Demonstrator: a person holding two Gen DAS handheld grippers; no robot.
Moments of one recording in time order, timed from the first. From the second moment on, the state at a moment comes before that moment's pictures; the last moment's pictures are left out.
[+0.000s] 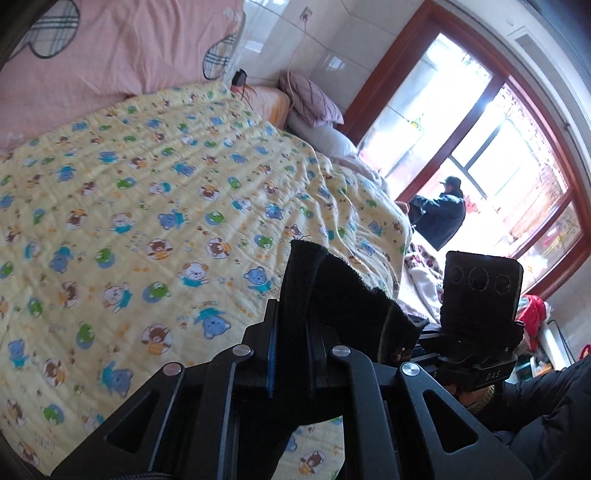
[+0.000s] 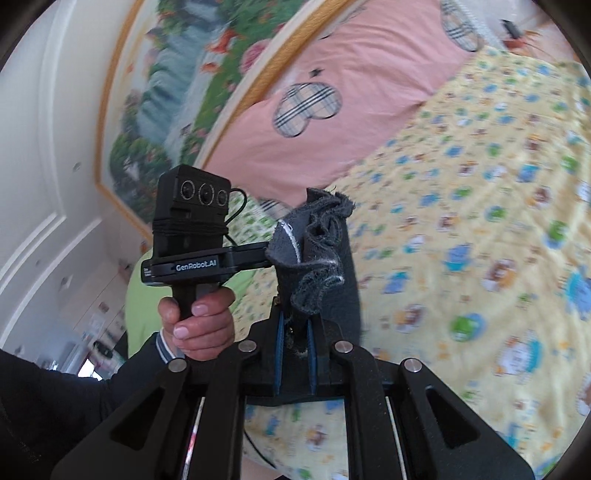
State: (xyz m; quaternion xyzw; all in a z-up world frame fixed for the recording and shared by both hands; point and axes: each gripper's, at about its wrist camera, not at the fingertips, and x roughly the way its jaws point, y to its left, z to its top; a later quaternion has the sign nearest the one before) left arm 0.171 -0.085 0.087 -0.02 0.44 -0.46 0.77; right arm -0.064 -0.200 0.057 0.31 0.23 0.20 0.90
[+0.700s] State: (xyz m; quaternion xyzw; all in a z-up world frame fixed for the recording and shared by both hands) left arm 0.119 0.062 0.049 -0.13 0.41 -0.39 0.81; right arm 0.000 -0.085 0.031 0.25 0.33 0.30 0.86
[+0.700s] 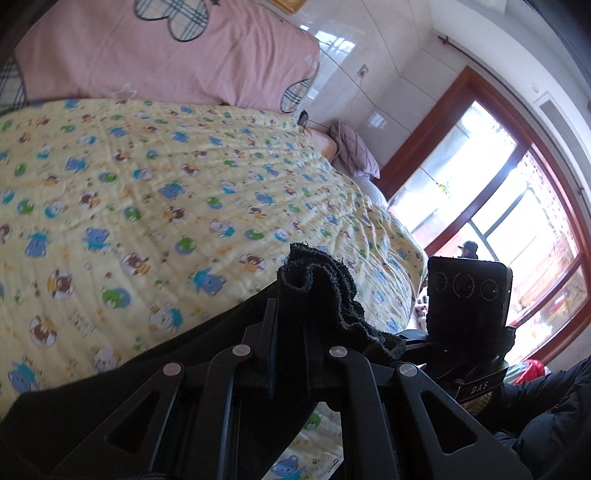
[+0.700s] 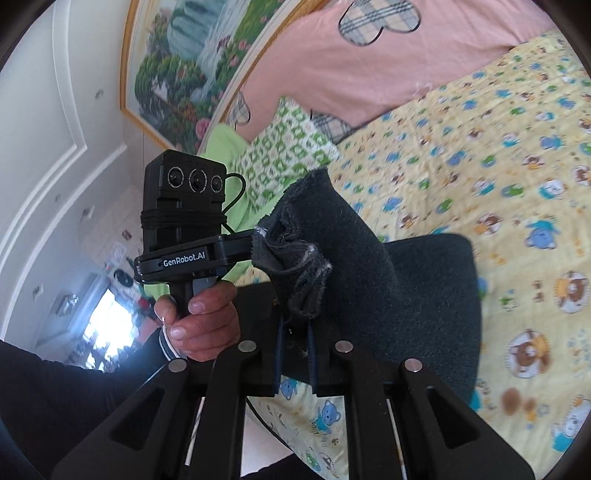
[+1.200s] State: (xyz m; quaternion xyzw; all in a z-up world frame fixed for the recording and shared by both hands) left arm 0.112 0.103 -0.020 -0.19 0.45 -0.34 0.80; right arm 0.030 -0.052 -0.016 0.21 0.43 0.28 0.83
